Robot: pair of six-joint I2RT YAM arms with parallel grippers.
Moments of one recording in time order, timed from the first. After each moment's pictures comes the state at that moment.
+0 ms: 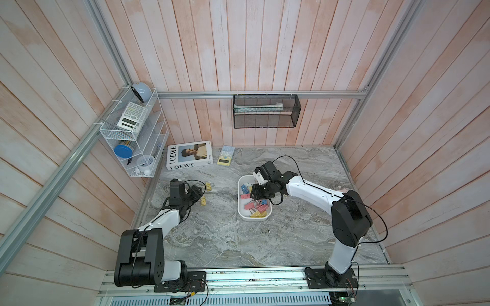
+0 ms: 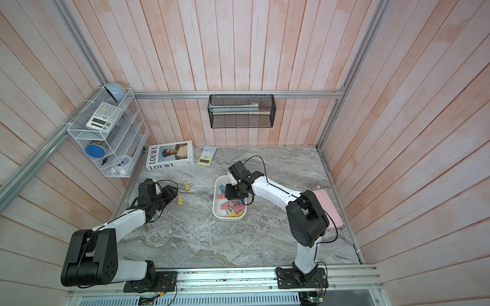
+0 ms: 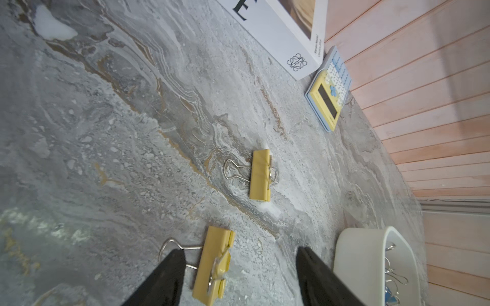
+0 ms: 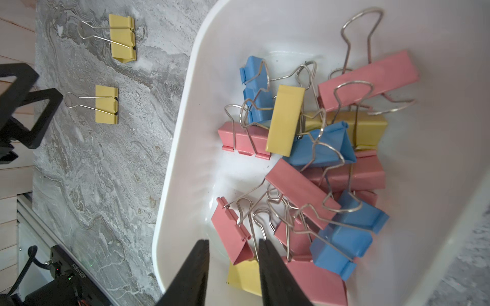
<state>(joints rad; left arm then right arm) 0.03 1.36 0.59 0.09 0.21 -0.71 0.69 1.83 1.37 -0.60 -0.25 0.49</state>
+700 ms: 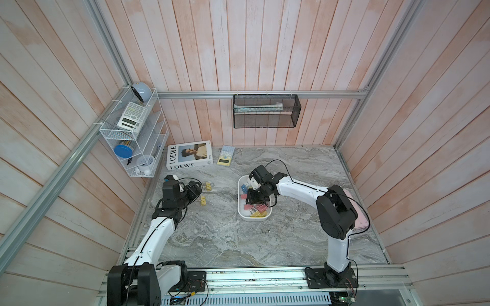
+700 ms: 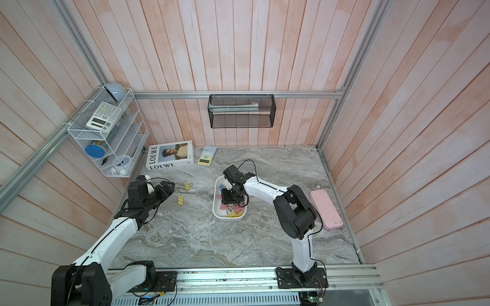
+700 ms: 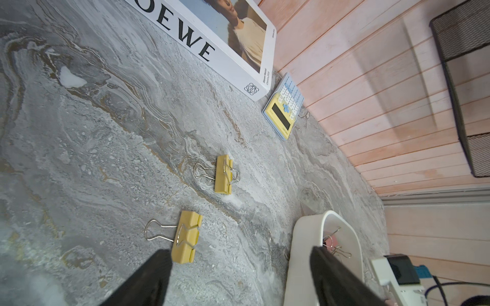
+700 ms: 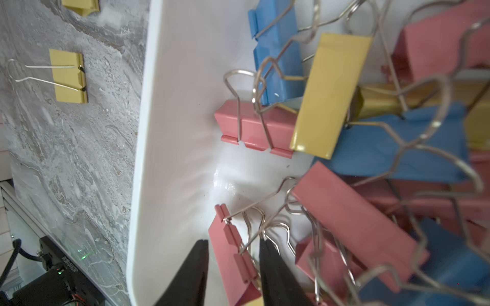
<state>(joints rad) 0.03 1.12 0.62 -0.11 0.22 -0.71 0.73 1.97 1.43 -0.62 -0.30 0.50</state>
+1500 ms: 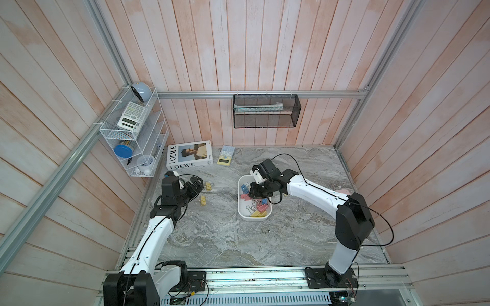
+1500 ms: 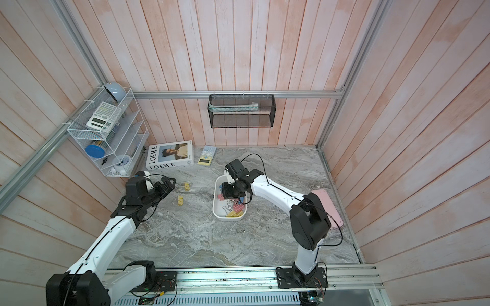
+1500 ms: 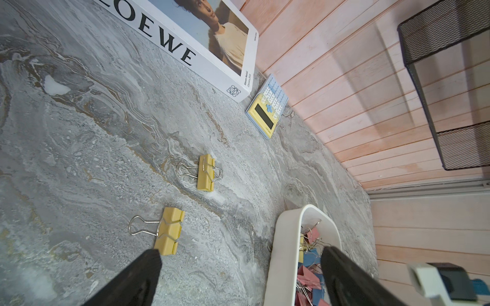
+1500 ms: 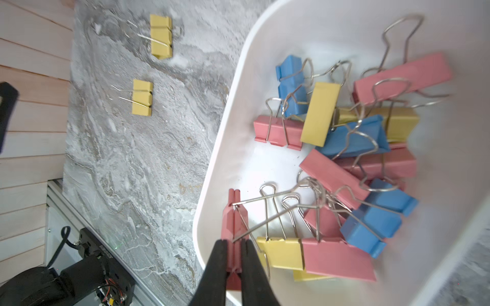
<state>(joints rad) 0.00 1.08 0.71 -0.21 0.22 -0.71 0.72 1.75 1.43 -0.66 -0.26 0.52</state>
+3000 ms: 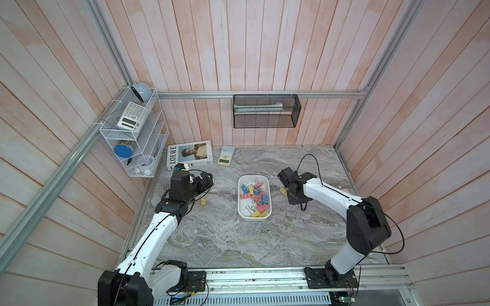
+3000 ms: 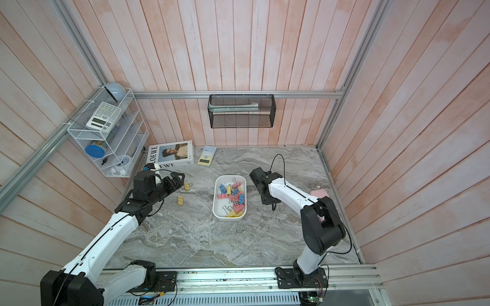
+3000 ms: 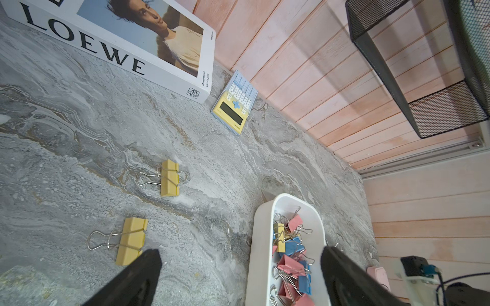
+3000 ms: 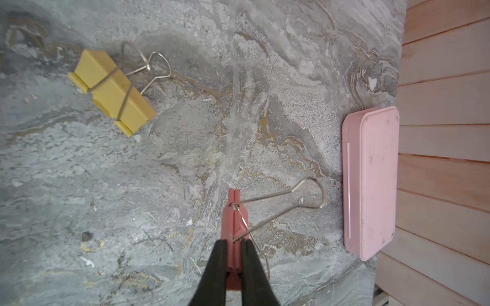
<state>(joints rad) -0.16 1.10 0.81 -0.25 0.12 -0.67 0.55 1.72 1.22 -0.97 0.54 0.41</state>
